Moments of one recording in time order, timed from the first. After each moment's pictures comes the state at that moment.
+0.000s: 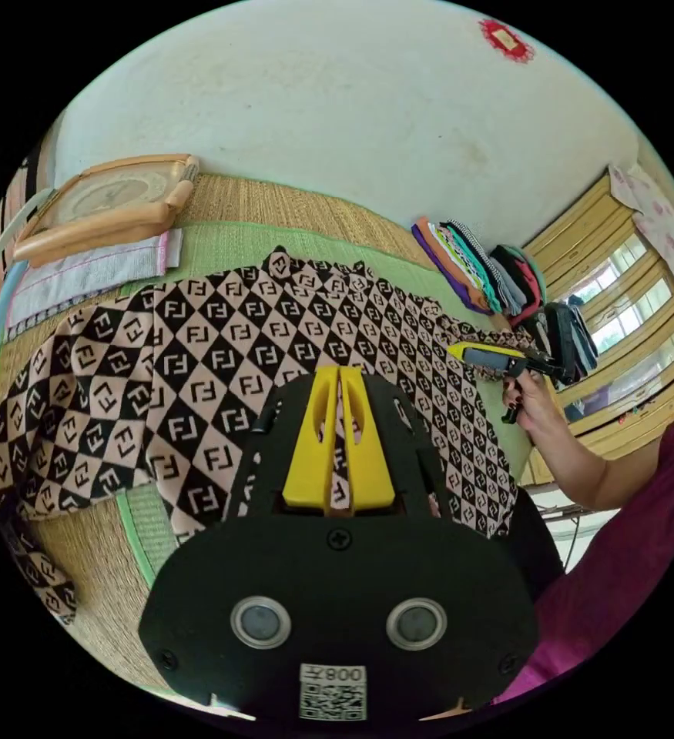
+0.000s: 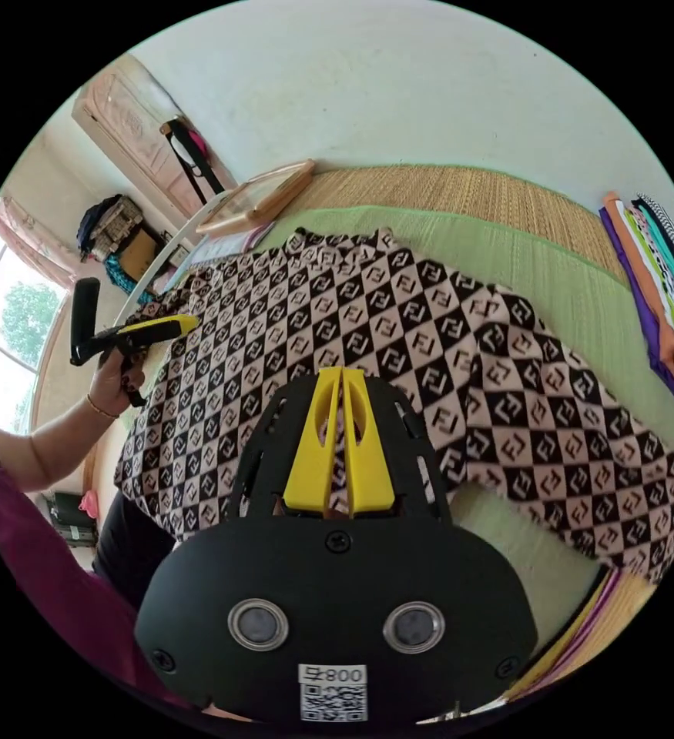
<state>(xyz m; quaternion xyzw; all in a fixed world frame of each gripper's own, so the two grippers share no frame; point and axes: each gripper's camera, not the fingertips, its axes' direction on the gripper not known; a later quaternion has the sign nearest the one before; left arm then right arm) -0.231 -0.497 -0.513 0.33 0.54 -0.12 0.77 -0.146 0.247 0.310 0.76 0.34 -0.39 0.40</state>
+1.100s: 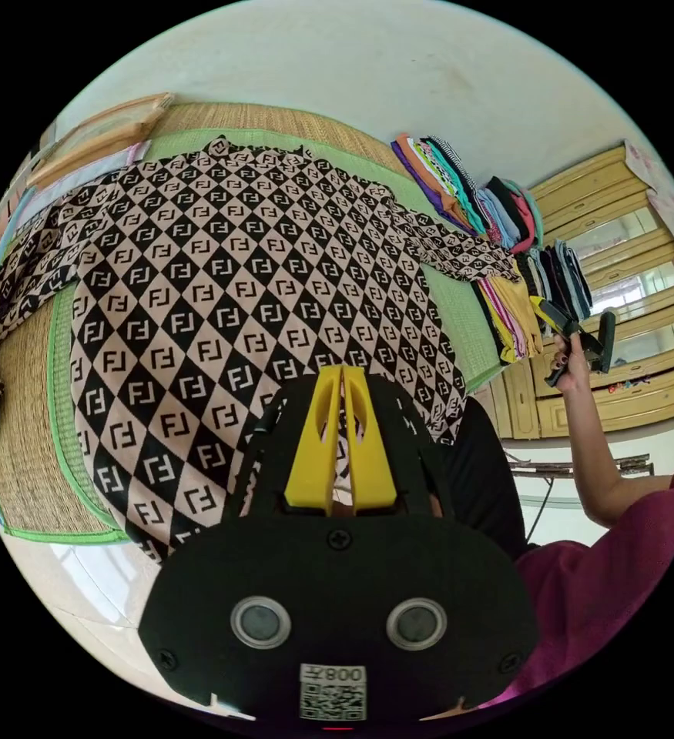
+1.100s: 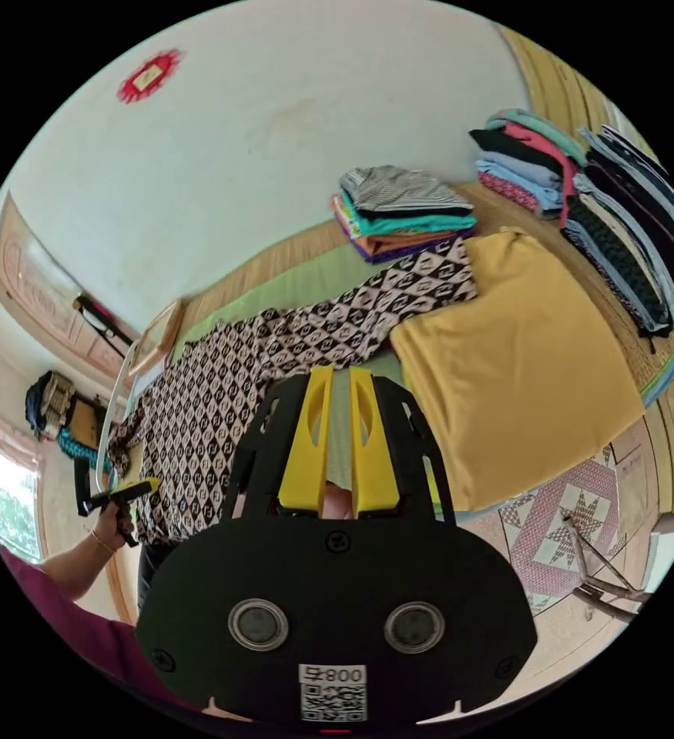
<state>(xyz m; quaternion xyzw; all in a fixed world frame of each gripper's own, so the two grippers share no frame) -0.061 -0.404 -0.614 0.23 0.59 -0.08 0.77 0.336 0.311 0.381 0.92 0.08 -0.24 0.31</state>
